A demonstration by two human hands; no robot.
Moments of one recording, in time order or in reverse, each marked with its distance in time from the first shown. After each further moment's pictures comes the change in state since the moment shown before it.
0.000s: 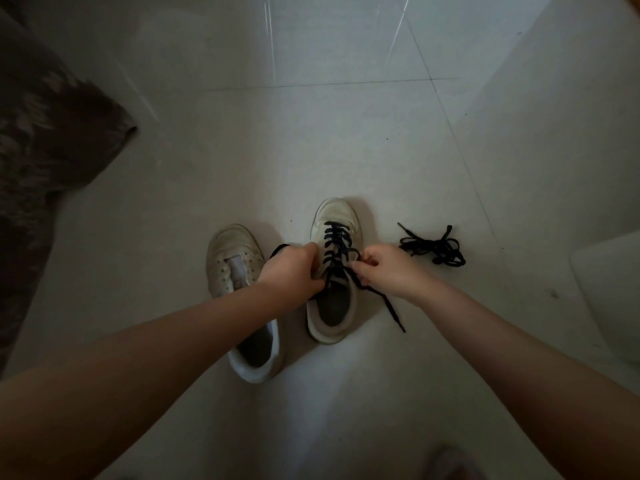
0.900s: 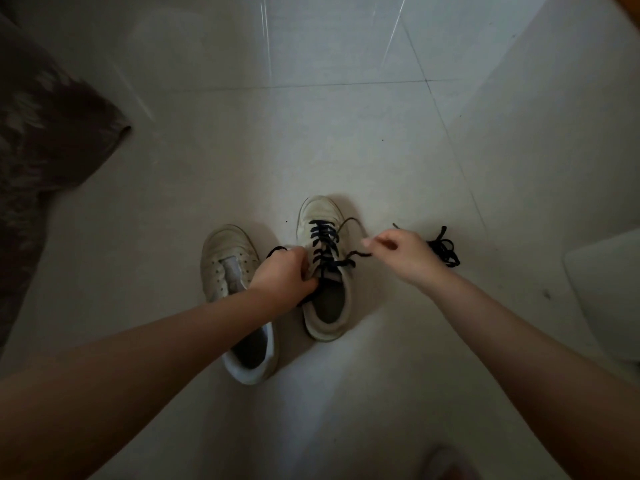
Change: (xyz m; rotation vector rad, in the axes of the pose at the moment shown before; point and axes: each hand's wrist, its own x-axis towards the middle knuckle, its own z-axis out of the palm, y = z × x) left_hand -0.005 -0.002 0.002 -0.070 0.035 -0.047; right_hand 0.000 0.007 -0.026 0.041 0.205 0.035
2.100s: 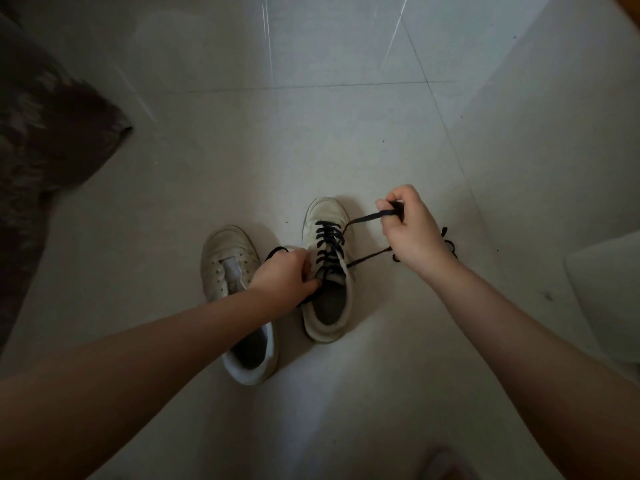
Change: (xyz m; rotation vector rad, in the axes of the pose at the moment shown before) left_hand 0.000 -0.001 0.000 0.011 -0.025 0.025; right_hand 0.007 -0.022 -0.009 0.169 0.228 -0.214
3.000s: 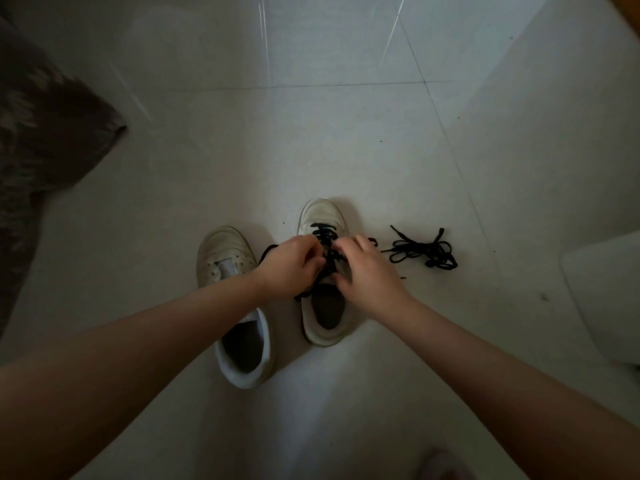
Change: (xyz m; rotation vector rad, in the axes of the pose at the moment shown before) left_hand 0.016 0.008 -0.011 -0.187 -0.003 0.161; right_hand -0.040 0.009 0.043 -0.469 -0.238 -0.233
